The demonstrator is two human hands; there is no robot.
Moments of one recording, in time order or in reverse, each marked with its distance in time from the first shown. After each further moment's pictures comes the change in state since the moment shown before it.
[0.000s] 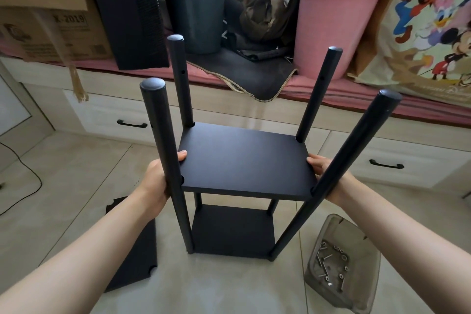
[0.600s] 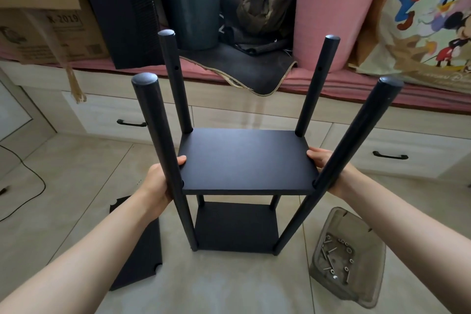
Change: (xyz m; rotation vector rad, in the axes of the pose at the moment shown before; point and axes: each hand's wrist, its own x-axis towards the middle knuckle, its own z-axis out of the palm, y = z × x) left_hand 0.003 -0.007 -0.002 0.006 0.032 -0.112; right_hand 0.001 -0.001 0.000 -0.064 0.006 -0.014
